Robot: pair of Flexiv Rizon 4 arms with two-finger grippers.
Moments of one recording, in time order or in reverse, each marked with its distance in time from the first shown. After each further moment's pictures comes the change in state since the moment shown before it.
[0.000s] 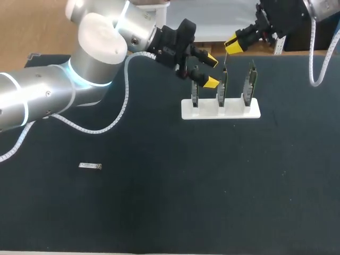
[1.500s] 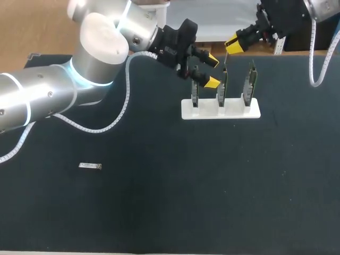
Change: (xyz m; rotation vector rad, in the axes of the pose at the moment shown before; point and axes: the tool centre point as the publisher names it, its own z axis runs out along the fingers) left arm 0.001 0.002 0.003 0.000 0.008 0.001; right arm 0.001 -0.001 0.000 0.001 -0.007 -0.002
